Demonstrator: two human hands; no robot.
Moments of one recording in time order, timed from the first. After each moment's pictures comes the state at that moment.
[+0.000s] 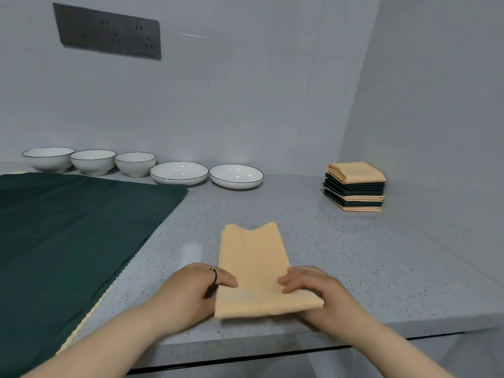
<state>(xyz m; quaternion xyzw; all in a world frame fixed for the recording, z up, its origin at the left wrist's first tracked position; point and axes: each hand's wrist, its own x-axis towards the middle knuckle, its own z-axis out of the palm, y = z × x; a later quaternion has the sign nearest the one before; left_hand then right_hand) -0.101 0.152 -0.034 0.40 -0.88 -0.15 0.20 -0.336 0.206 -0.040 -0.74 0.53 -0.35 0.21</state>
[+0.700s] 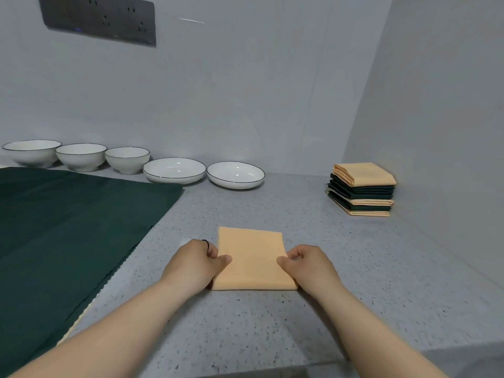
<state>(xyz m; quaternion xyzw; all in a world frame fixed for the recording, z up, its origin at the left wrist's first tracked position) -0.131 0.092 -0.025 0.60 -0.68 -0.30 0.28 -0.323 0.122 -0.026 -0.54 0.75 -0.31 0.21</state>
